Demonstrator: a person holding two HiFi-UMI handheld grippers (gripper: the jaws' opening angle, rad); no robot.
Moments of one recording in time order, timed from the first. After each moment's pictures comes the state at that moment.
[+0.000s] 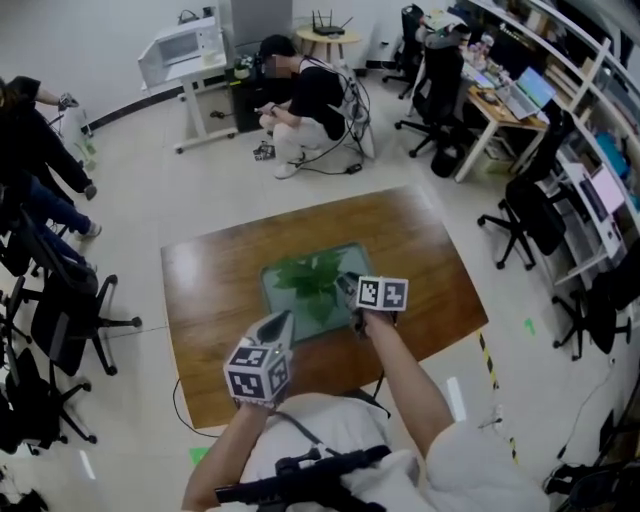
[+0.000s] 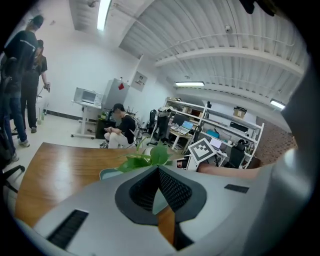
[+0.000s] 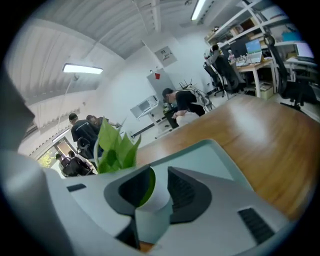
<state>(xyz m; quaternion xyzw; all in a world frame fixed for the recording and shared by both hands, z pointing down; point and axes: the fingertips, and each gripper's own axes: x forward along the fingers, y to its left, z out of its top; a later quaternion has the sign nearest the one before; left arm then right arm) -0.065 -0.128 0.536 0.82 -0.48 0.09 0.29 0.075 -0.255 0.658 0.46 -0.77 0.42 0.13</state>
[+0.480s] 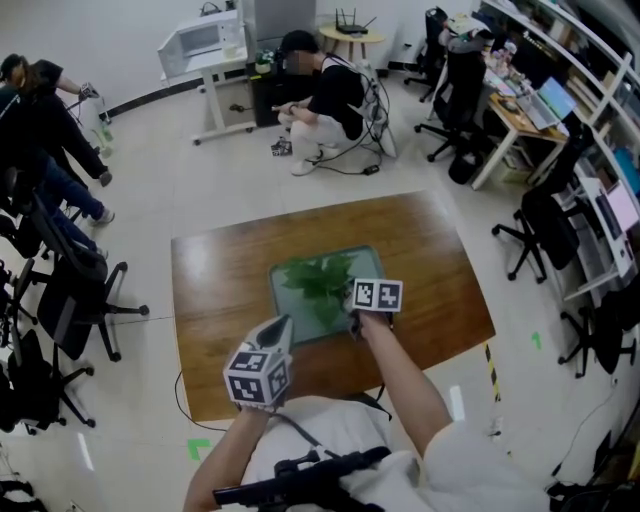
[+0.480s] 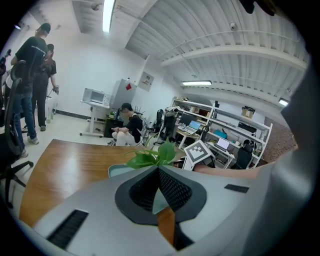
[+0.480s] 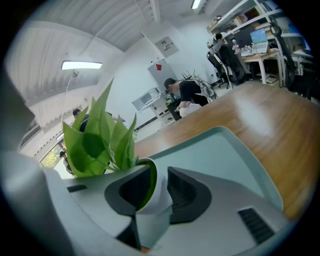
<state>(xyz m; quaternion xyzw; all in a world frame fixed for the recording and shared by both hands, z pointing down) -0.082 -0.121 0.548 0.79 -0.52 0.09 0.30 0.044 -0.260 0.692 0.43 -0.77 0.44 0.16</state>
